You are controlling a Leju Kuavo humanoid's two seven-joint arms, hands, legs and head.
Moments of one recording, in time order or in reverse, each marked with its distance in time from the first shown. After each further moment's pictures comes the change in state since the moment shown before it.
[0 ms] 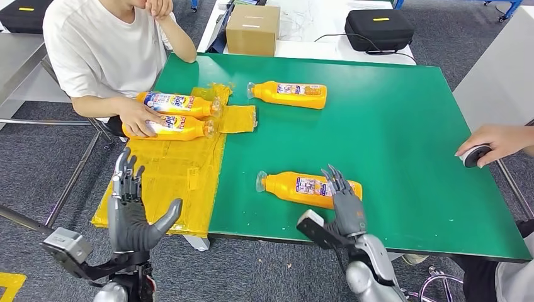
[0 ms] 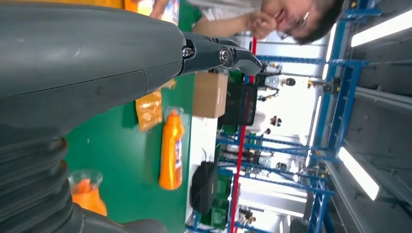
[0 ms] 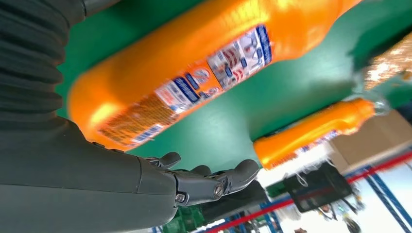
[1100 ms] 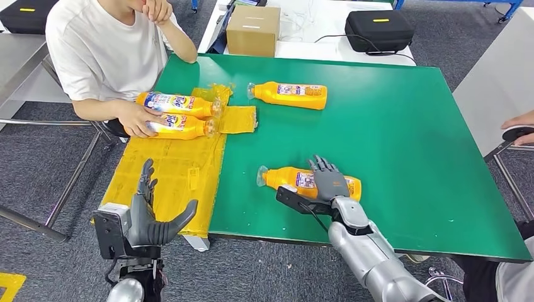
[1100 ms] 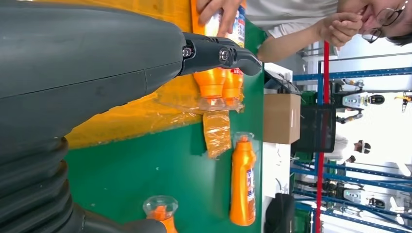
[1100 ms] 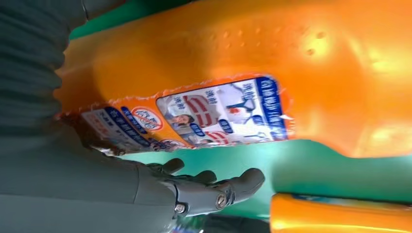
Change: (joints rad) left arm -0.018 0.005 -0.011 0.093 -0.169 0.153 0.208; right arm -0.355 0.043 0.184 0.489 0.201 0.154 0.333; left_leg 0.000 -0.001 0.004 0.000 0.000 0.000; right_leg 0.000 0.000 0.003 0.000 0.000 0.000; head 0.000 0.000
